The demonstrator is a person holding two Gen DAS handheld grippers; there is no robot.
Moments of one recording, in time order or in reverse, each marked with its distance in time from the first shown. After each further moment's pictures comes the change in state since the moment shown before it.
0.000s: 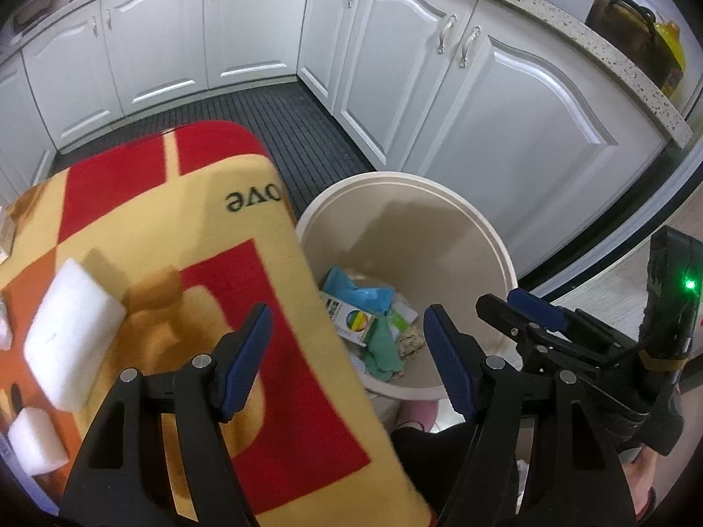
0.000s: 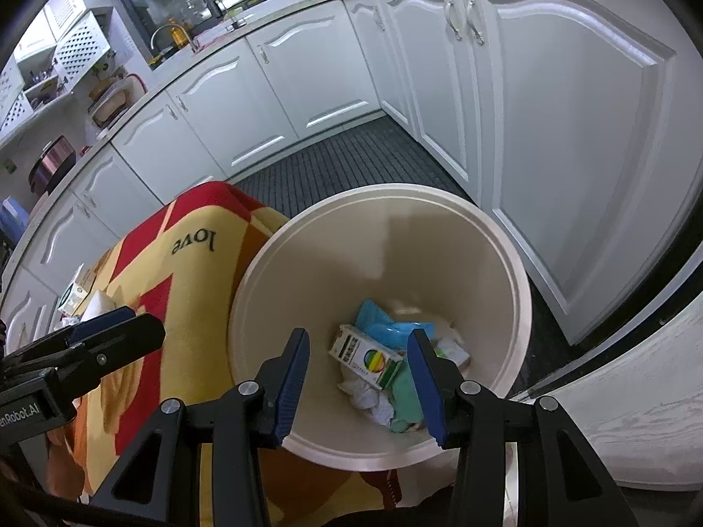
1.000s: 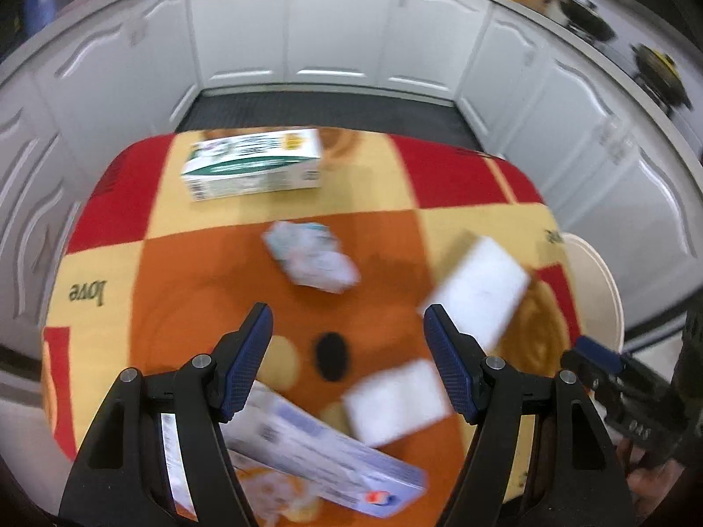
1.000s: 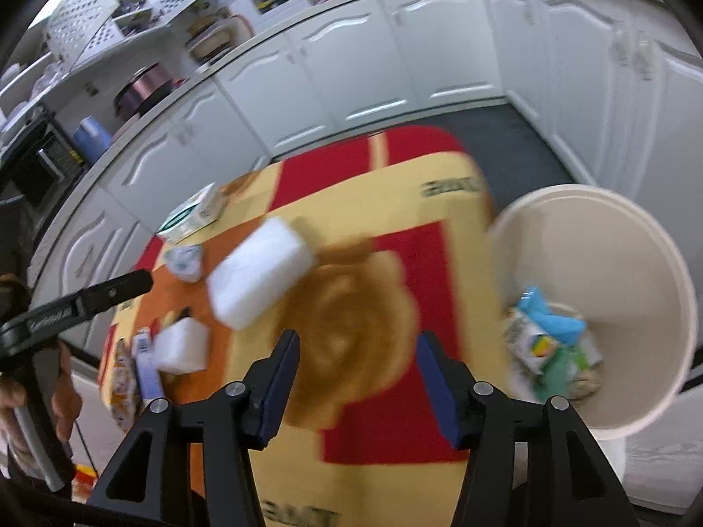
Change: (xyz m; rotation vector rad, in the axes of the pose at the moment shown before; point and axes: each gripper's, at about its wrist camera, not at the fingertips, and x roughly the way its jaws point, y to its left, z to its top) left arm -0.122 0.242 -0.050 -0.334 -0.038 0.271; right arm 0.027 0.186 -0.026 -0.203 0.134 0.259
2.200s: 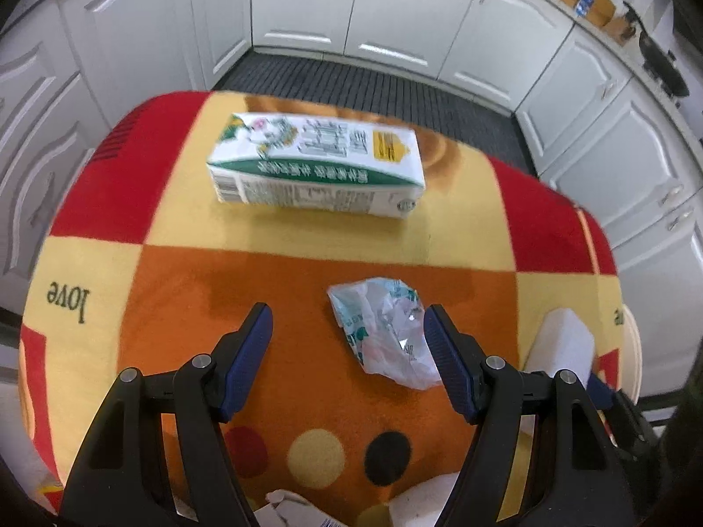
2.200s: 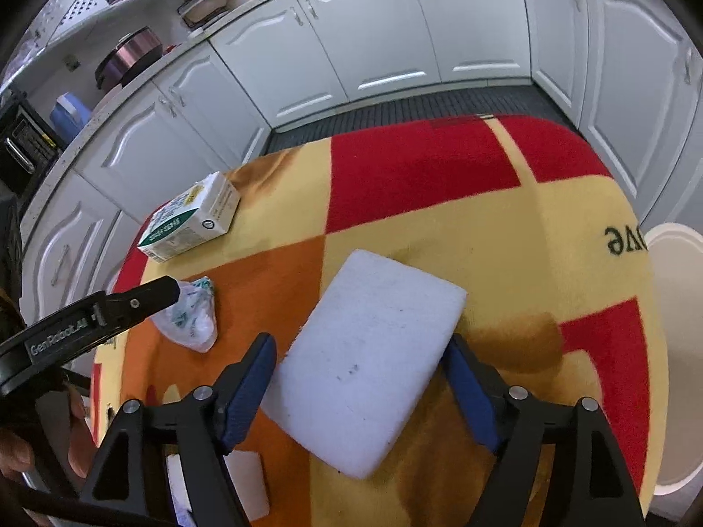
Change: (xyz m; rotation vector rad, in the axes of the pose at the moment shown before) left arm 0.070 0.037 0.039 -0.183 0.089 0.065; right arm 0.097 0.065 0.054 -0.045 0.064 -0.077
